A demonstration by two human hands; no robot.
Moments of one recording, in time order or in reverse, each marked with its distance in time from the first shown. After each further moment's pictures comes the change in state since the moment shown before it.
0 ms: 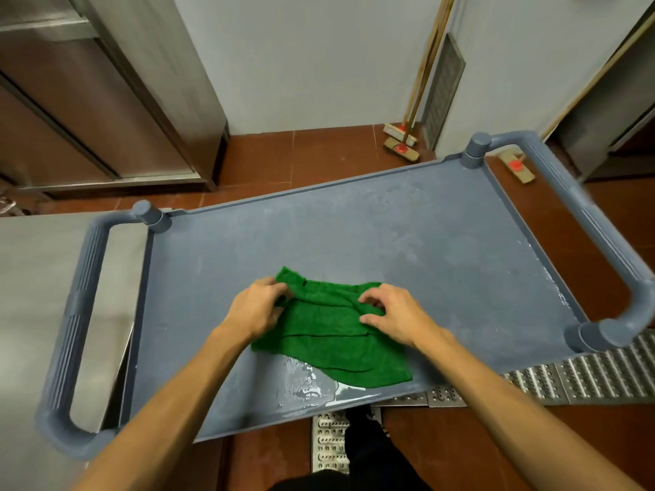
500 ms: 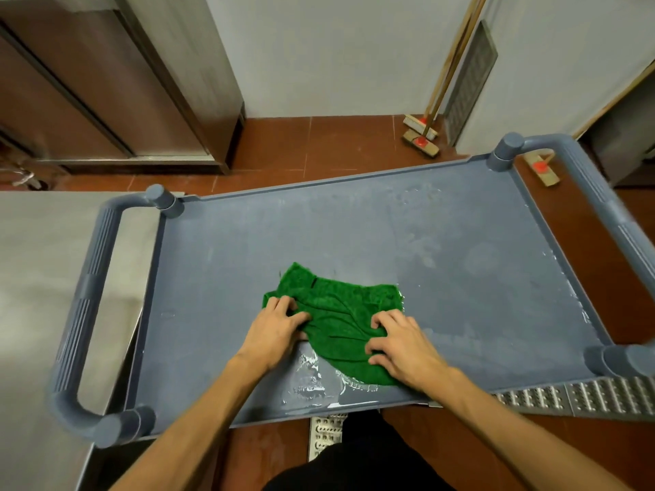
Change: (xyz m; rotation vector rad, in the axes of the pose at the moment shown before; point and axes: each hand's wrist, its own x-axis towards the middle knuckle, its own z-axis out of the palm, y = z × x) left_hand -0.028 0.005 0.053 0.063 0.130 0.143; right_hand -0.024 0.019 0.042 -0.337 0.023 -0.380
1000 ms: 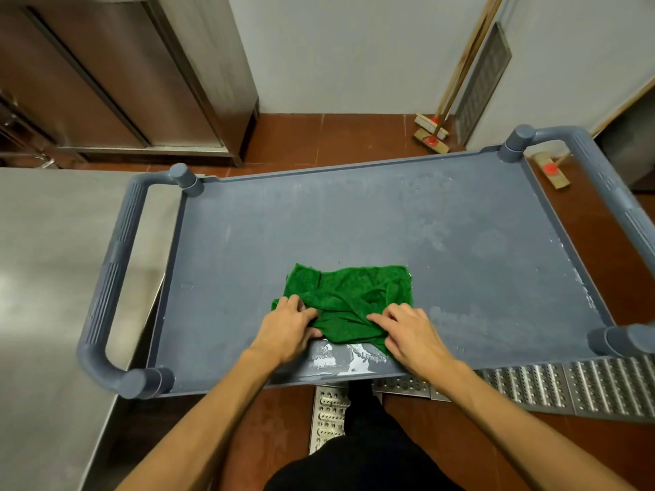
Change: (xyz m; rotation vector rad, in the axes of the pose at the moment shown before) left_hand -0.041 0.029 -0.002 -0.038 -0.163 -0.180; right_hand -0.023 -0.027 0.007 0.006 0.106 0.046
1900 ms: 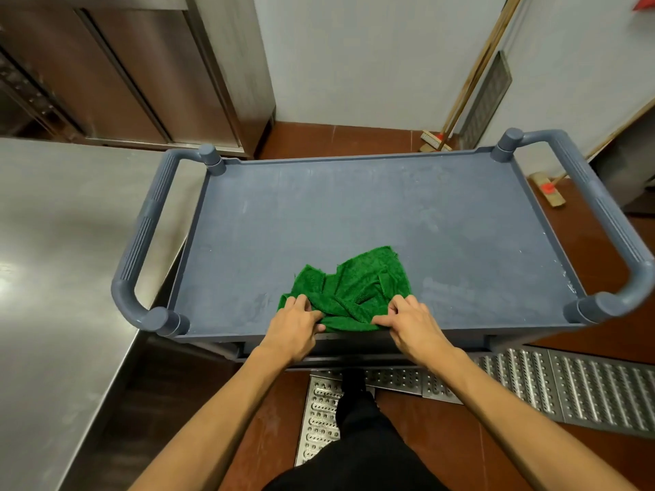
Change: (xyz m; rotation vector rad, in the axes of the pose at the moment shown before) left_hand -0.081 0.037 0.043 0.010 0.071 -0.050; right_hand -0.058 -0.031 -0.009 -0.128 -0.201 0.022
